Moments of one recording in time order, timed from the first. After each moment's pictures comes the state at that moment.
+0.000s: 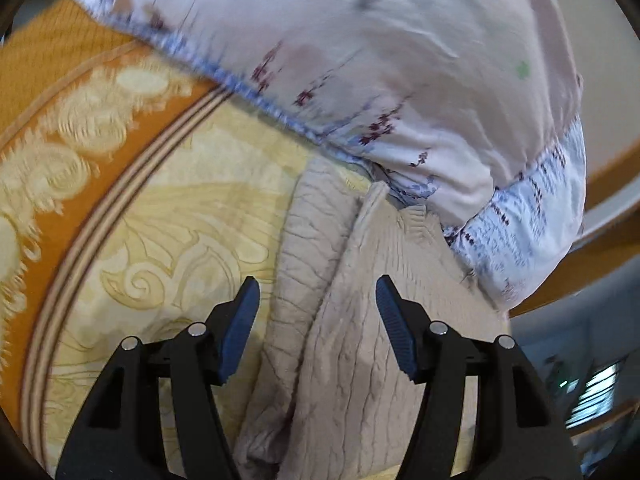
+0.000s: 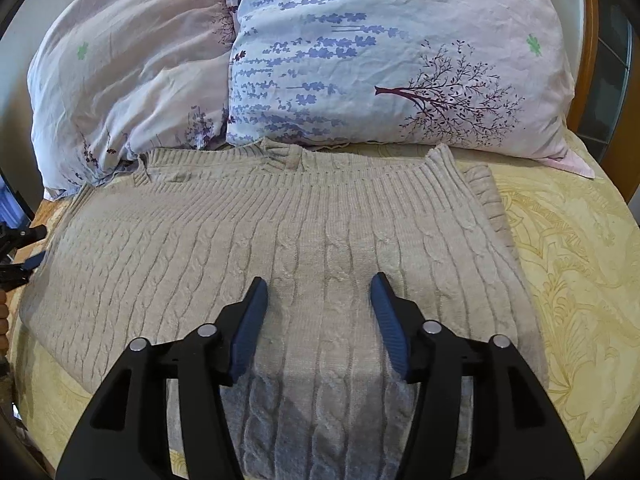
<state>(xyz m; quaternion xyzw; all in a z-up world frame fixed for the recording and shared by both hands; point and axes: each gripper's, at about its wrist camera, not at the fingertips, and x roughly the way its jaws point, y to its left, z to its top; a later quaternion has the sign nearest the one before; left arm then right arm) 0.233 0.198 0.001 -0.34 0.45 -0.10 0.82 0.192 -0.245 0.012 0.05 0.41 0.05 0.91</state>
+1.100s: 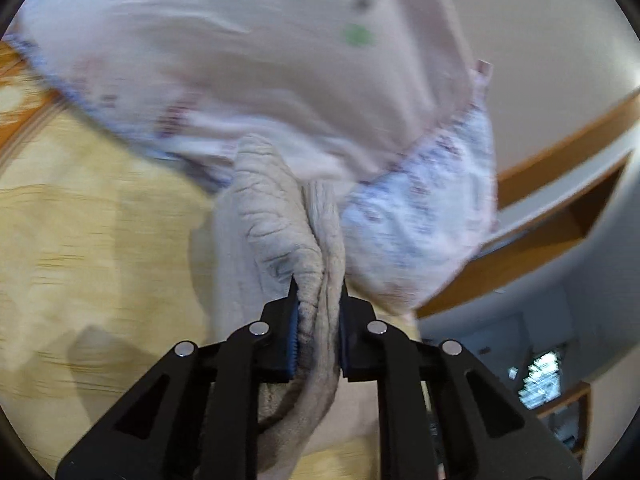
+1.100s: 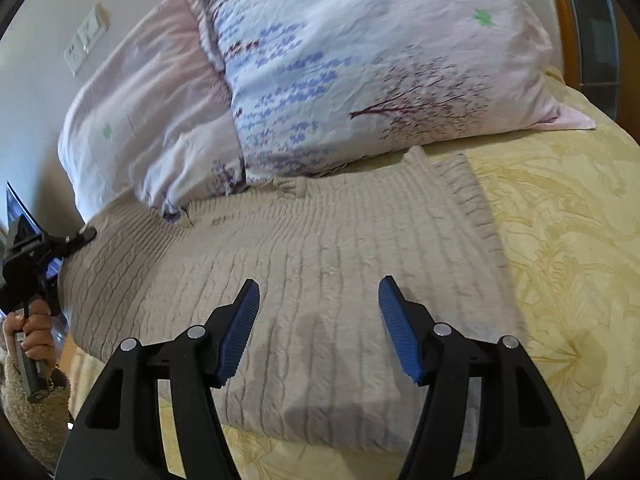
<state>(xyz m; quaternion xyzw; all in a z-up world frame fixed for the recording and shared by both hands) 0.245 0.093 0.075 -0.39 0.38 -0.24 0.80 0.160 -0.297 0.032 0.19 0.37 0.09 0.91</state>
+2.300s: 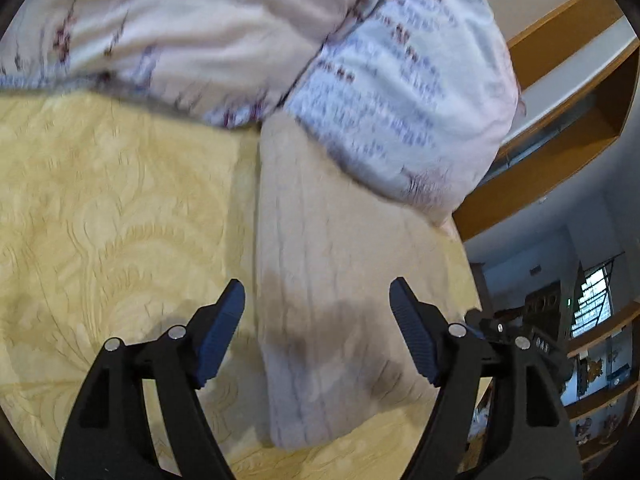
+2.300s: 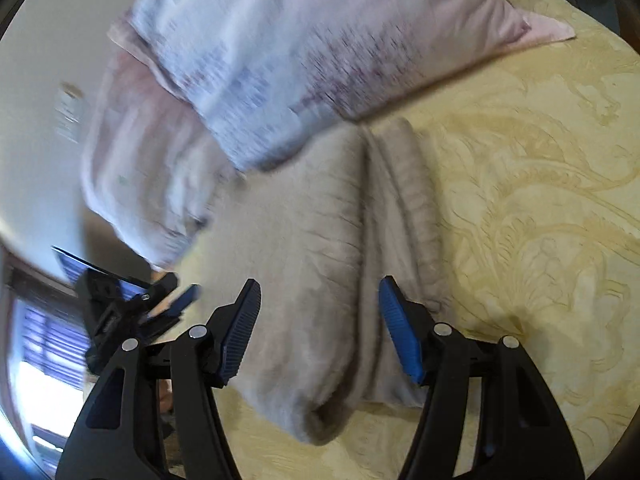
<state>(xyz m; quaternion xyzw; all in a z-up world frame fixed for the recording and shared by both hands) 0.232 -0.040 0.031 -0.24 0.47 -0.25 0.81 0.177 -0.368 0.022 0.31 0.48 0.14 0.81</state>
